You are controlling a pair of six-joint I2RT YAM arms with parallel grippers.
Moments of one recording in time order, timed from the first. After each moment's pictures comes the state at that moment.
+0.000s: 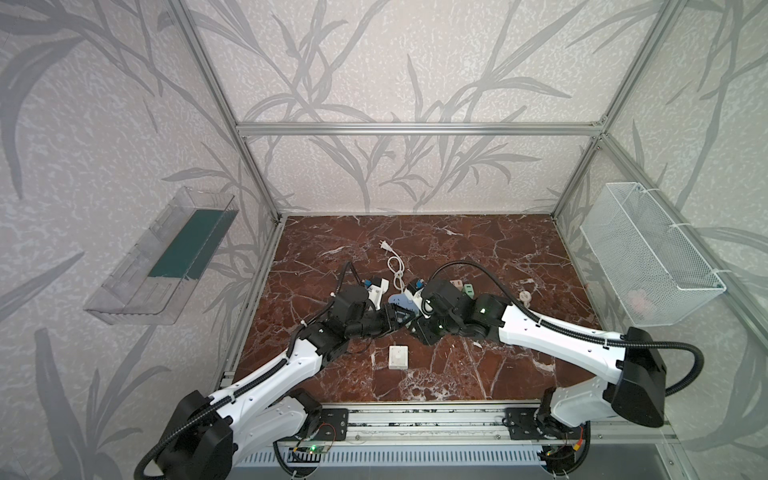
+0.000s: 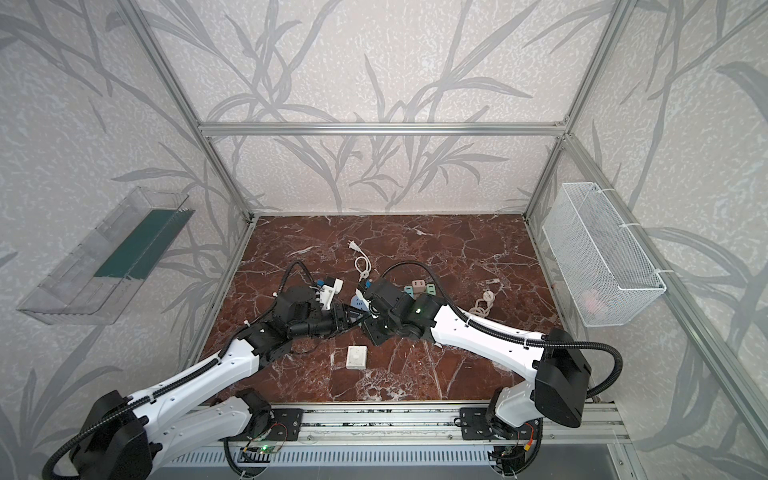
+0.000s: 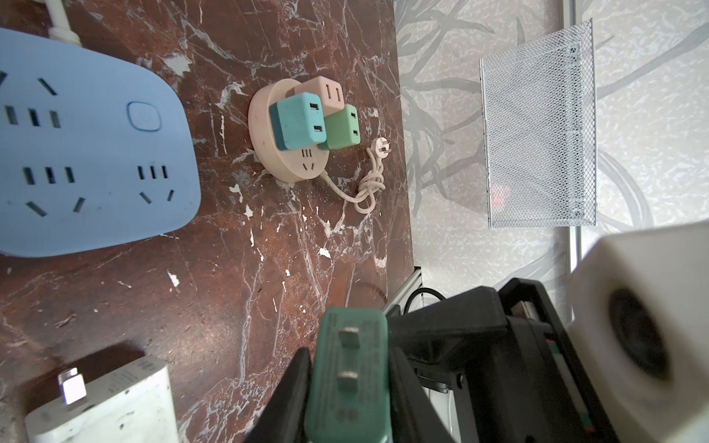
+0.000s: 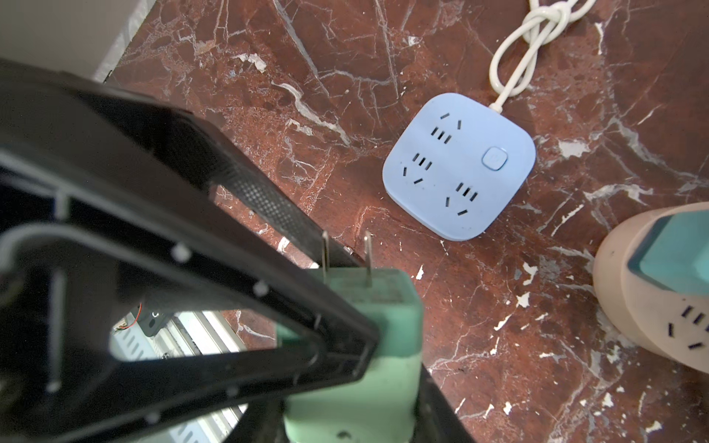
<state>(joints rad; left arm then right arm) -0.62 1.03 0.56 -0.01 0.50 -1.03 1.01 1.46 1.15 -0.62 -0.09 0.39</state>
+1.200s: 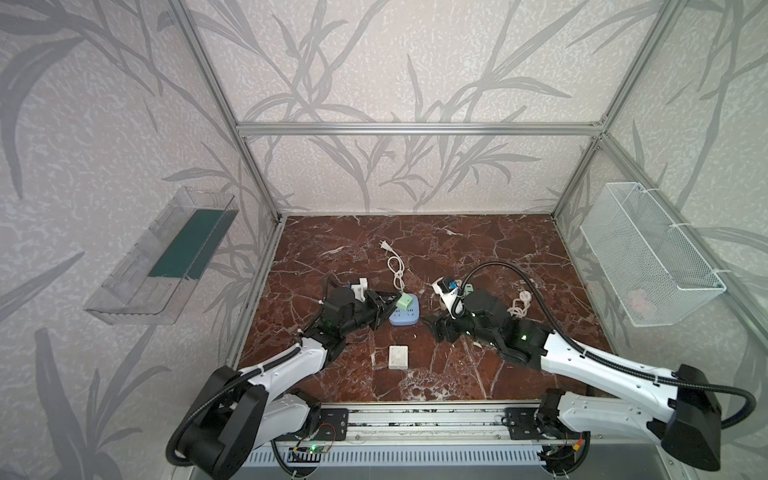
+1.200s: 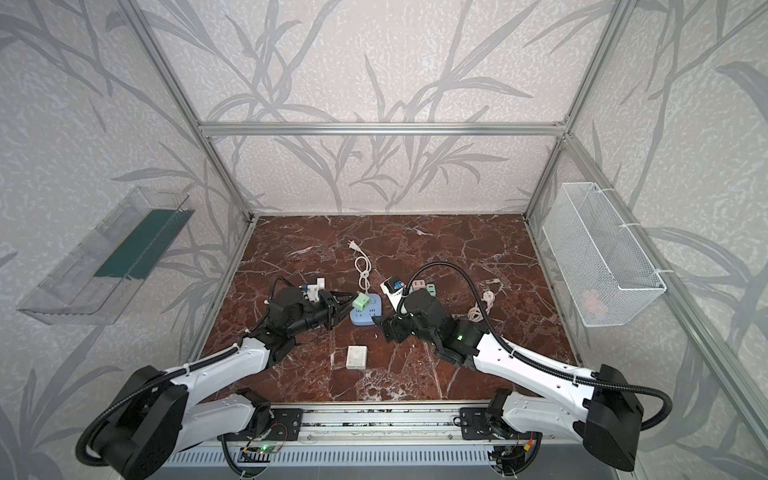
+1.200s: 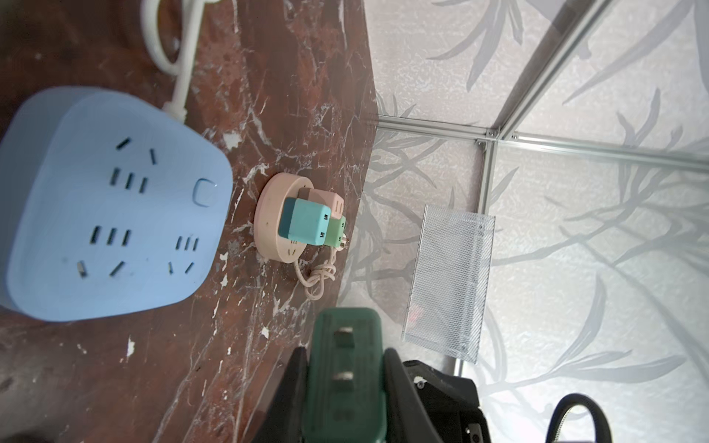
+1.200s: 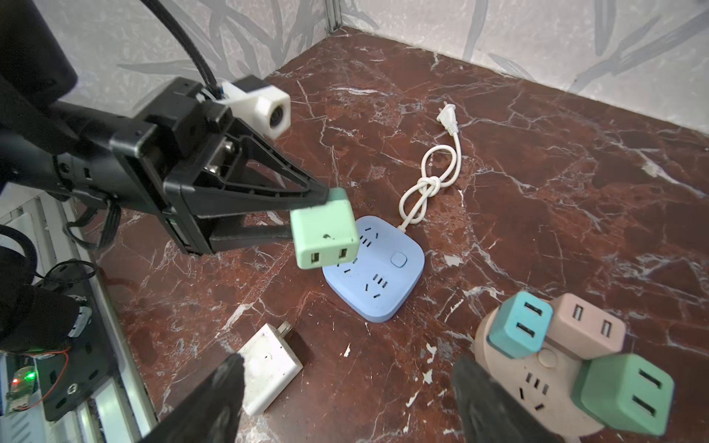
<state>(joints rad) -0.46 1.21 0.36 0.57 0.47 -1.60 0.94 1.13 0.73 -0.09 0.08 0.19</state>
